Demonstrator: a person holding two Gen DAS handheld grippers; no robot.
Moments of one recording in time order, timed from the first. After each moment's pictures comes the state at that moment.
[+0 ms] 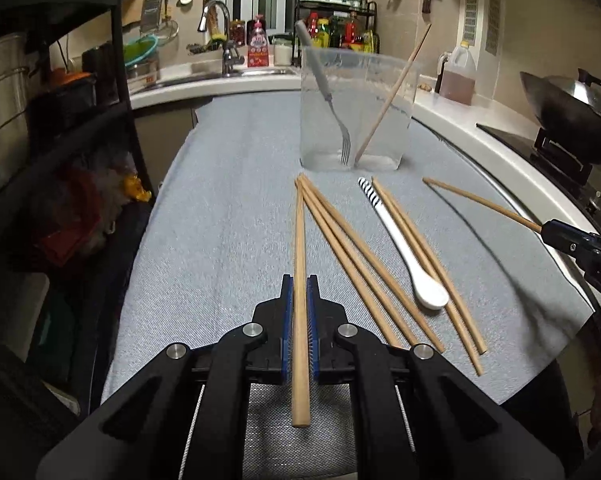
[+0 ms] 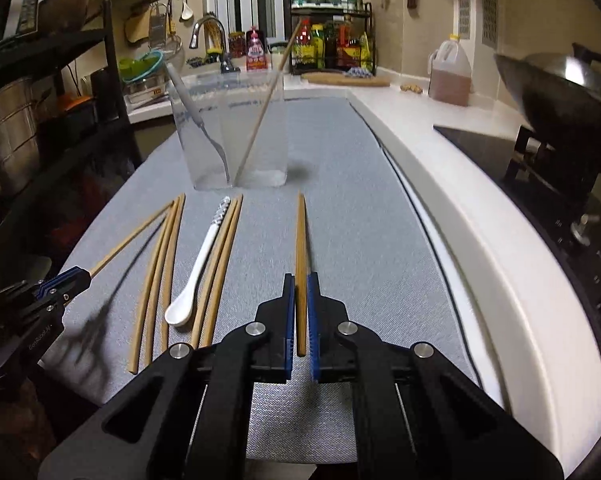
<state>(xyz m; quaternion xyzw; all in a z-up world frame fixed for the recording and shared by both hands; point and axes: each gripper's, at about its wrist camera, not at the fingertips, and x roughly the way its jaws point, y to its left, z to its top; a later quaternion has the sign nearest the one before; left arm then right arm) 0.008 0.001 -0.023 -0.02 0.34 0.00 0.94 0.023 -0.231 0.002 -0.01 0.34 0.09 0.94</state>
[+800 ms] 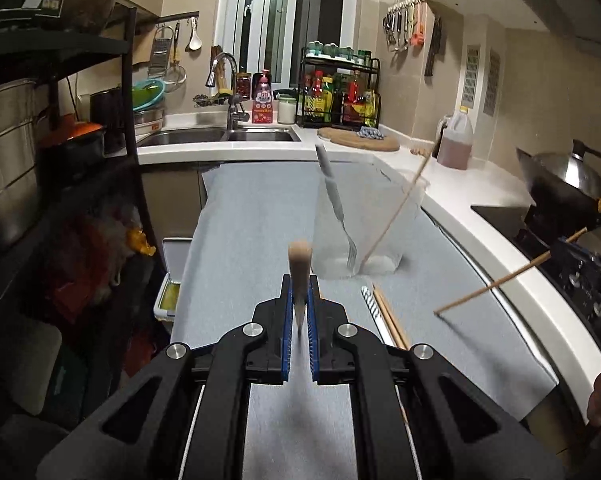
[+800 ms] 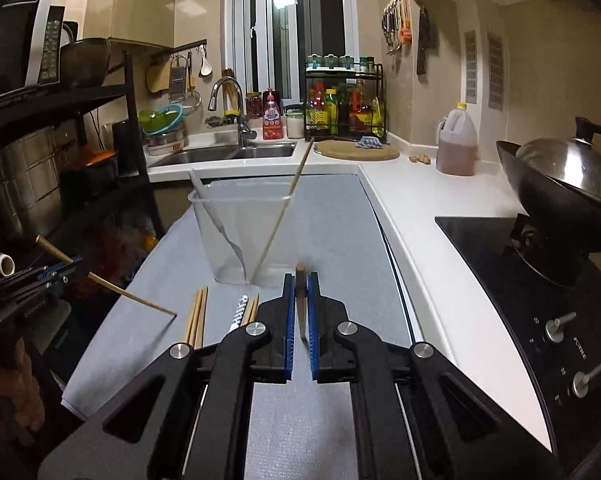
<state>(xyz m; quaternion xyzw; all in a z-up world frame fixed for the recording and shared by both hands) 0.033 0.038 0.070 -0.05 0.26 0.00 0.96 0.042 -0.238 0.093 0.00 0.25 0.12 0.96</state>
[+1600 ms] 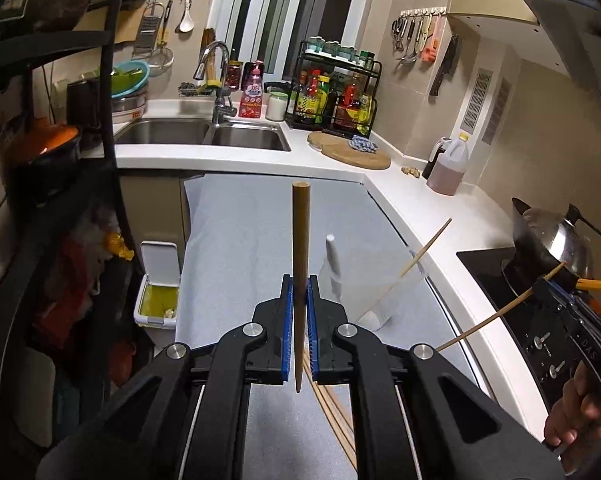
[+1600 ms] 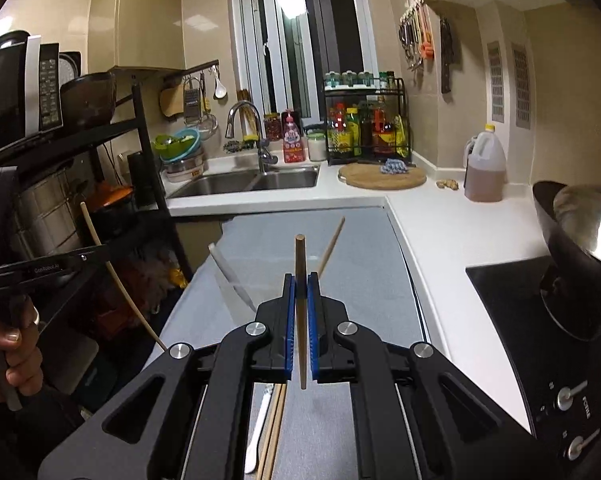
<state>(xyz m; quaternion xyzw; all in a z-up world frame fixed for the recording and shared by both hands) 0.111 0.081 0.157 -0.09 0.31 -0.05 0.95 0.101 -0.216 0.170 0.02 0.24 0.16 0.96</state>
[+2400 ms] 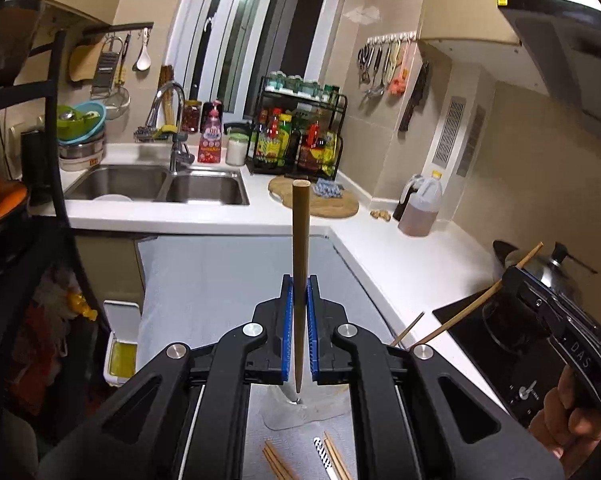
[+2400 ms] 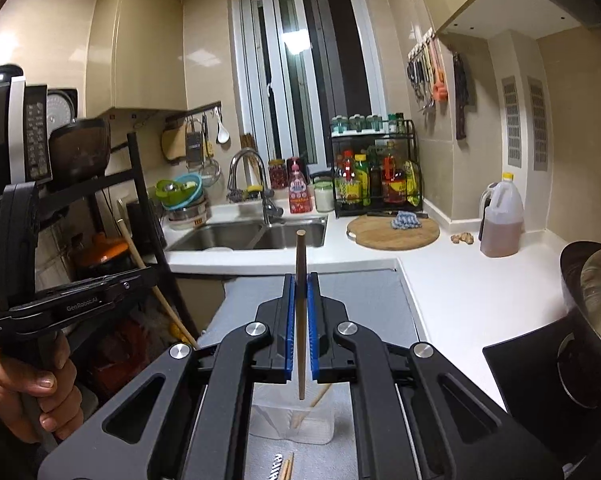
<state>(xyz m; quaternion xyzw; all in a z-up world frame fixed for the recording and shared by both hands) 0.200 0.044 0.193 -0.09 0.25 -0.10 0.96 0.184 -0.200 0.219 0.03 0.18 0.17 0.97</state>
